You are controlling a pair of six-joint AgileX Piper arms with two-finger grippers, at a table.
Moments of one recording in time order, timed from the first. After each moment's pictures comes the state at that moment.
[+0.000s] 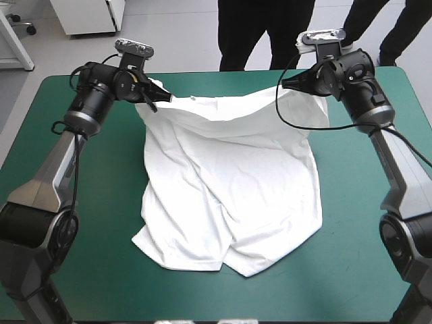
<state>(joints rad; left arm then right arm) -0.27 1.87 -1.90 0.12 0.89 0.04 0.27 1.82 -1.93 -0.21 0.96 0.25</state>
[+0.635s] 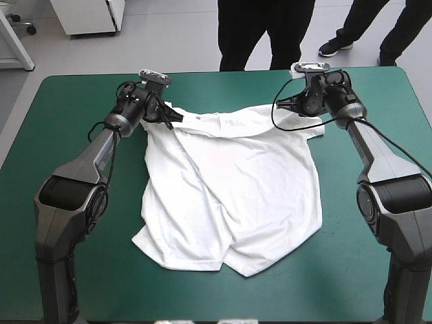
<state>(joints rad) -0.27 2.14 -1.90 0.22 0.77 -0.05 0.20 2.07 -1.92 -0.09 0.89 0.23</state>
